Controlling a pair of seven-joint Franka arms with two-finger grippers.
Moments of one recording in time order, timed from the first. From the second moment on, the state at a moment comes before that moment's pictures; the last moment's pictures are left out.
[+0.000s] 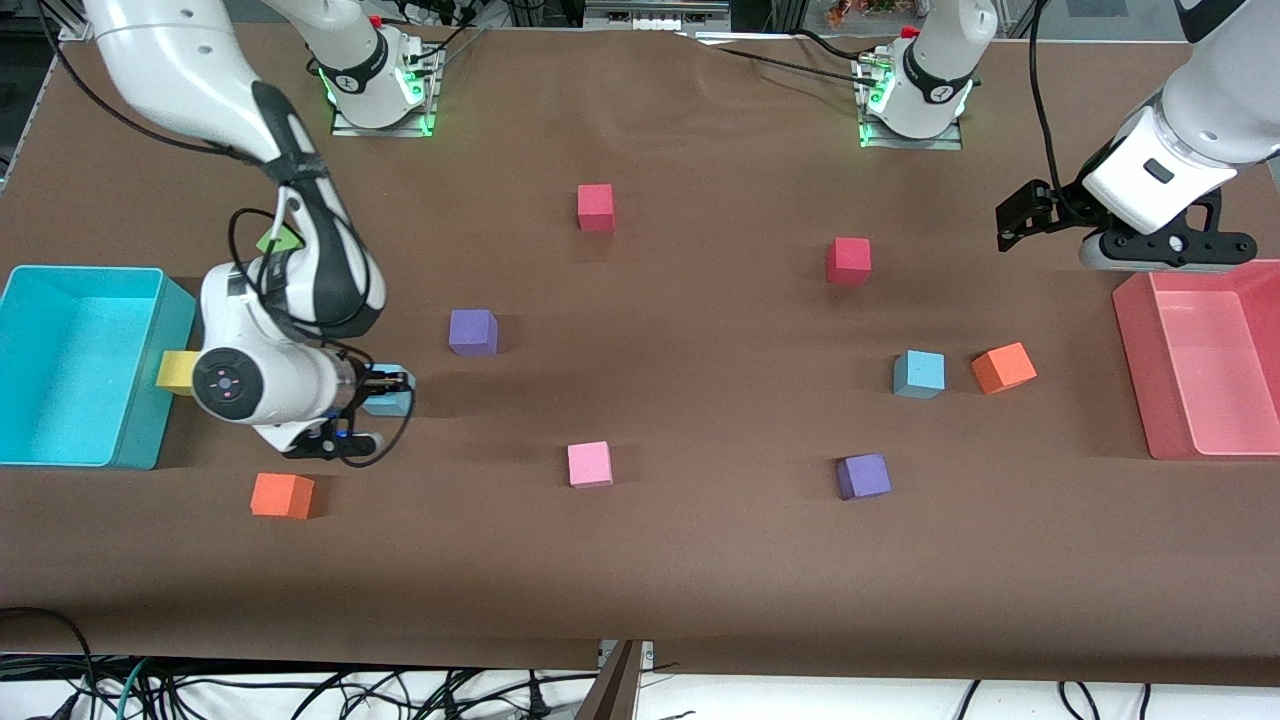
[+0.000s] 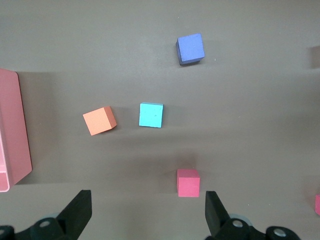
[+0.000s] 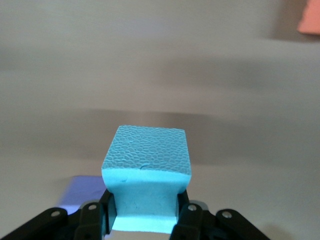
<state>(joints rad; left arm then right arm) -0.07 -0.02 -0.08 -1.66 -0.01 1.59 -0.13 0.25 0.61 0.01 -1.48 0.05 1.85 0.19</state>
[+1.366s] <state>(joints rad) -0.06 -0.02 -0.07 -1.68 -0.01 1.59 -0.13 0.70 0.86 0.06 -1.20 0.22 1.91 0.55</state>
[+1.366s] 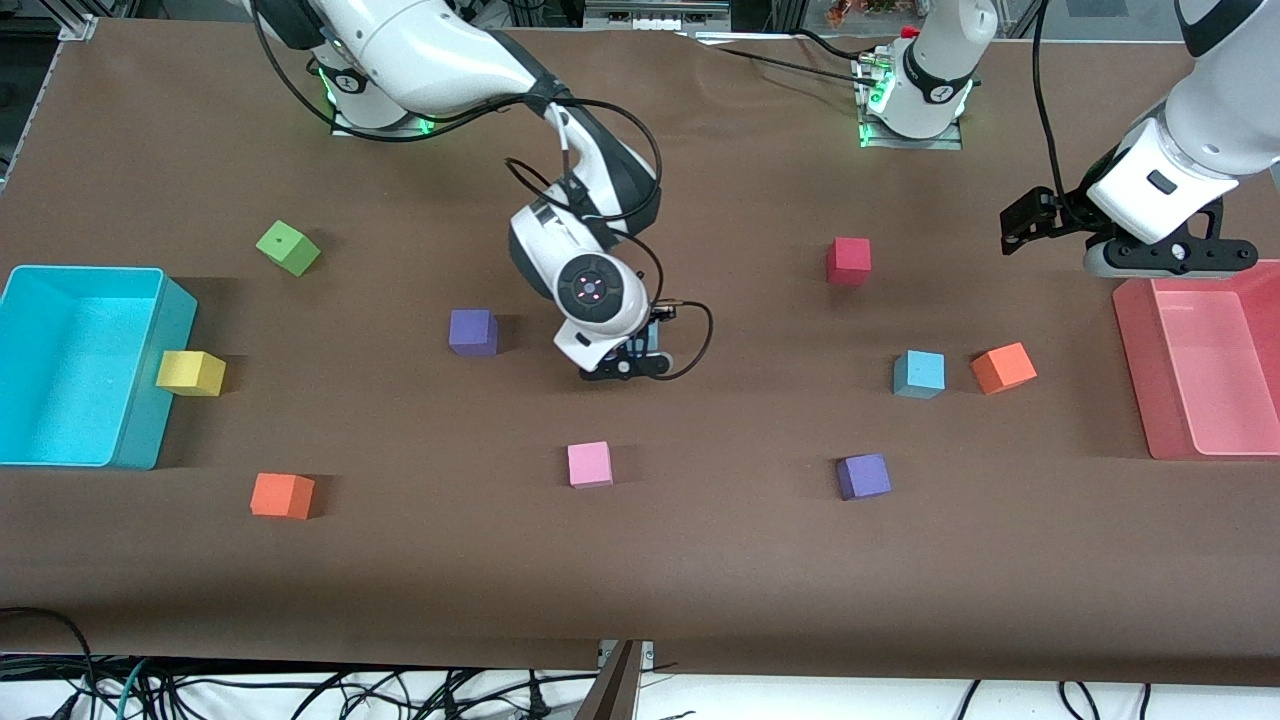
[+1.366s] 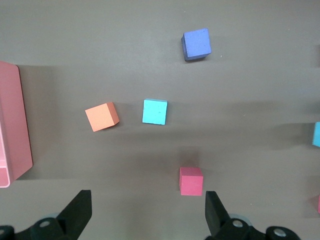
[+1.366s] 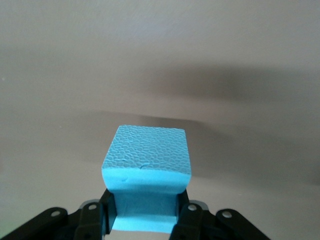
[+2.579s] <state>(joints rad) -0.06 -0.02 -0.06 -1.68 -0.01 1.59 -0.13 0.73 0.91 0.05 -1.18 0.22 2.00 0.57</state>
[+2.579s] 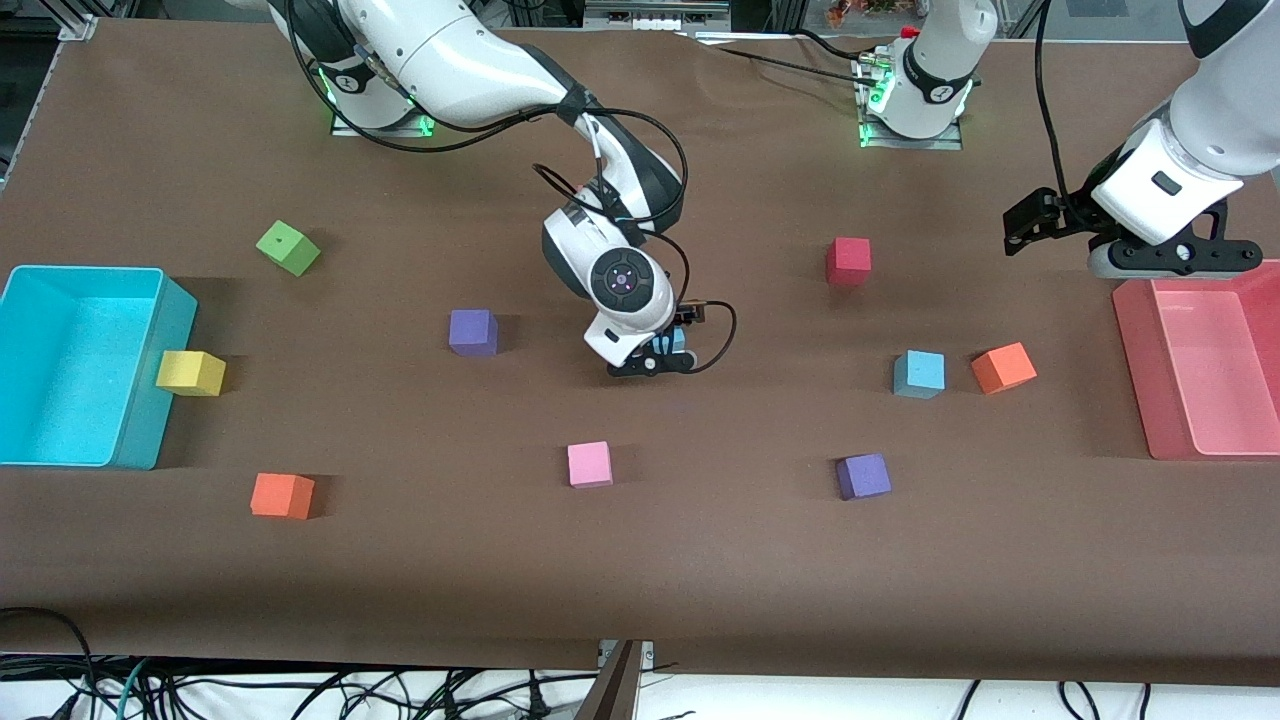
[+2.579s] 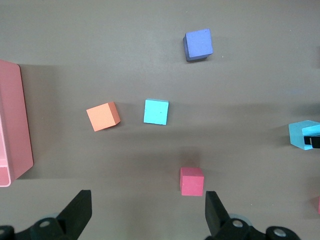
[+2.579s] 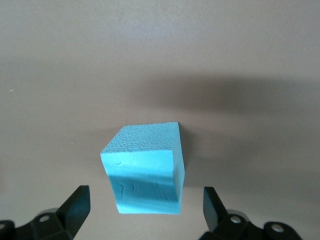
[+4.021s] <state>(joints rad) -0.06 0.00 -0.06 -1.71 -0.01 1.61 -0.13 0.58 0.56 0.06 -1.80 1.07 2.44 -1.22</state>
